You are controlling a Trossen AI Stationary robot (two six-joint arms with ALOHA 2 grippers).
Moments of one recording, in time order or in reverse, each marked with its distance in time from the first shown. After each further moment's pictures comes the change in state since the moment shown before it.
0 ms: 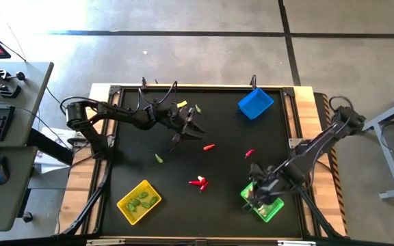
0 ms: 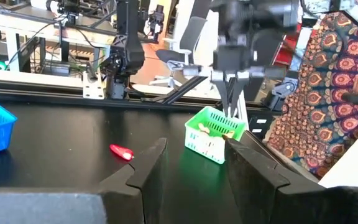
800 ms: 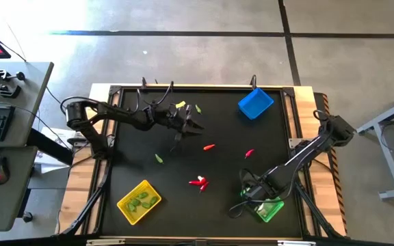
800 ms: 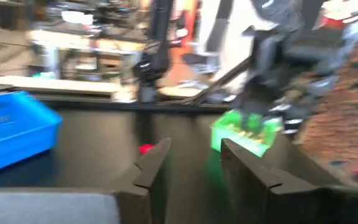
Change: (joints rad) left arm 0.008 0.000 -0.032 0.038 -0.099 0.058; right arm -0.043 0.223 -0.001 0.013 -0.241 -0.031
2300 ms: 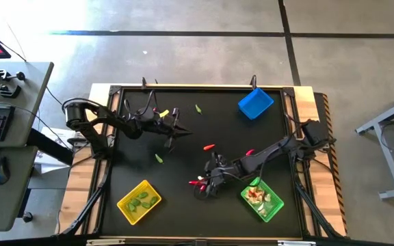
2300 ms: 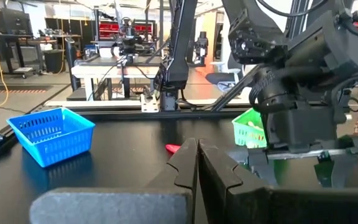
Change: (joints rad) left arm -0.008 -0.005 -0.292 0.412 -0.134 0.063; right arm -0.313 0.269 0.001 0.832 0.333 -0.738
